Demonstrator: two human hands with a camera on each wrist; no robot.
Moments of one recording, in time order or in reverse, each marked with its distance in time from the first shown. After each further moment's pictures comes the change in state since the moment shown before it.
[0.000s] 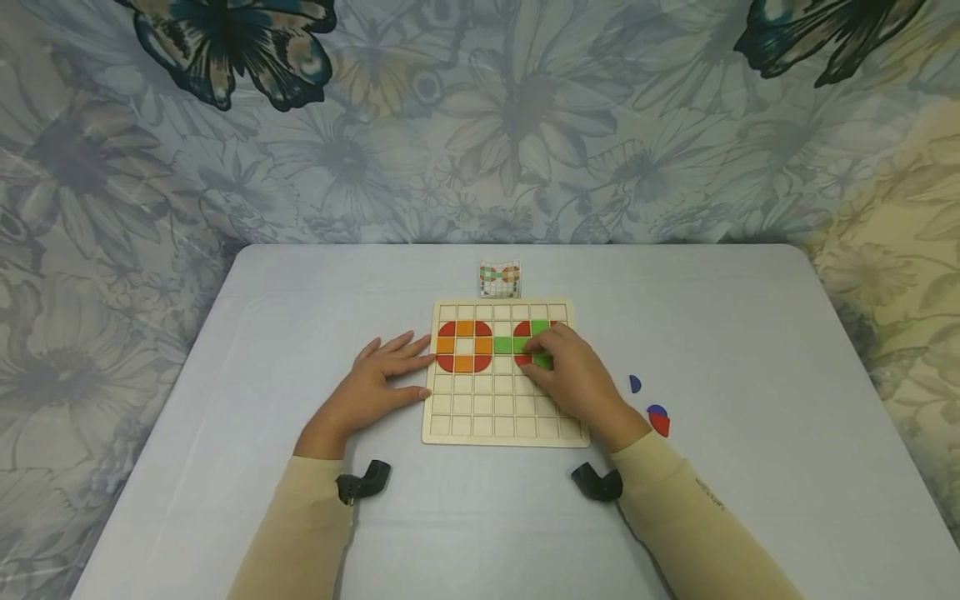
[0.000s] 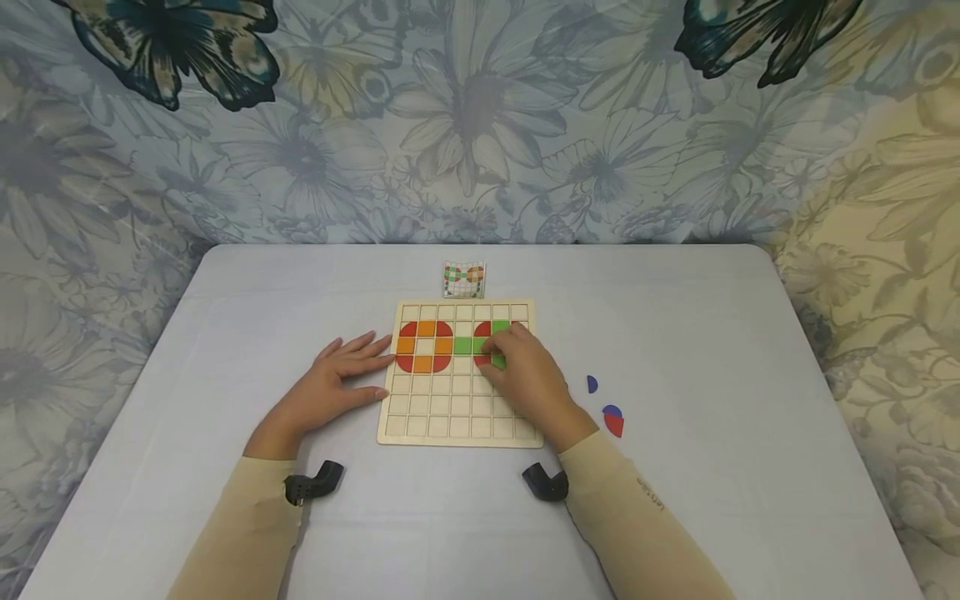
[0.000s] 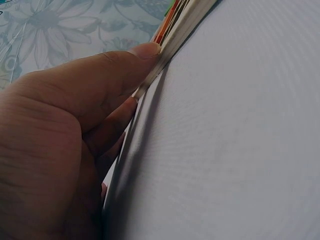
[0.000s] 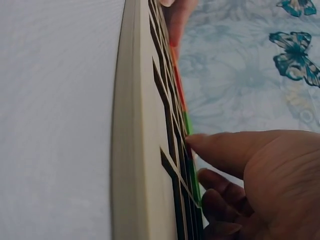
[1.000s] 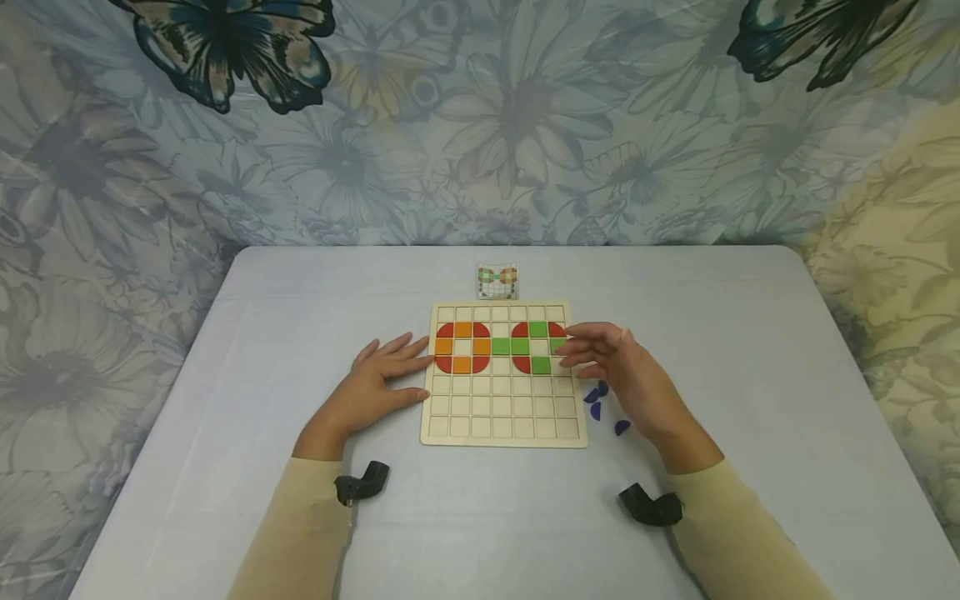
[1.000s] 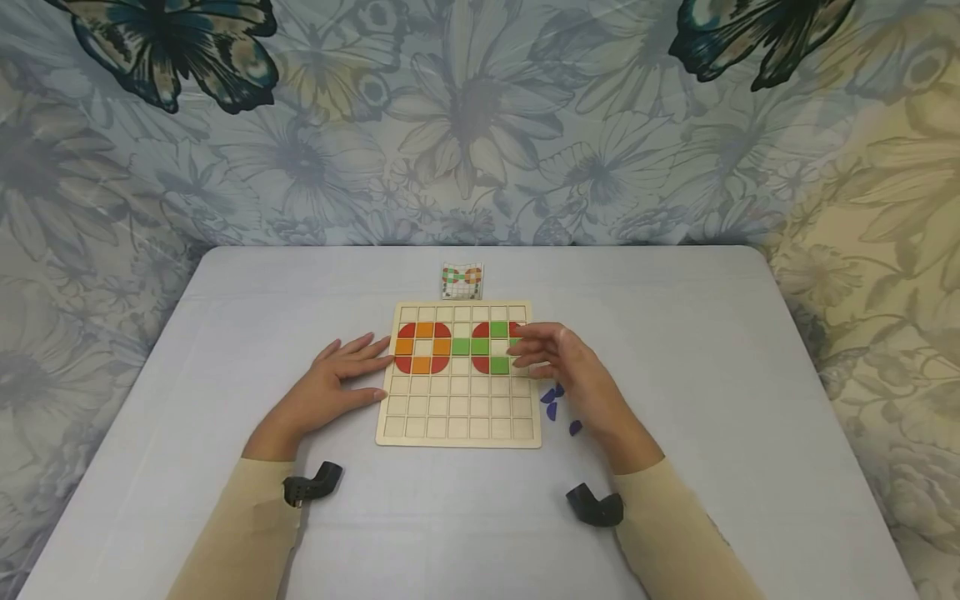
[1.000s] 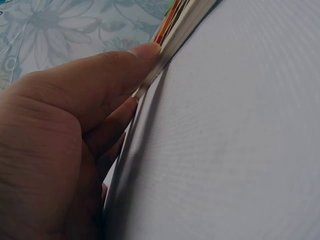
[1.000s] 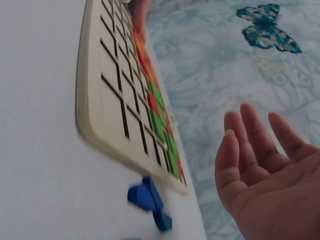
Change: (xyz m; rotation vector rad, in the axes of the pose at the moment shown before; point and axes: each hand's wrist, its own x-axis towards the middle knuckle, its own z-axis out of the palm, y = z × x) left_hand -0.001 0.003 -0.001 -0.002 0.000 -0.006; right_hand -0.045 0.024 -0.059 0.869 -0.062 -0.228
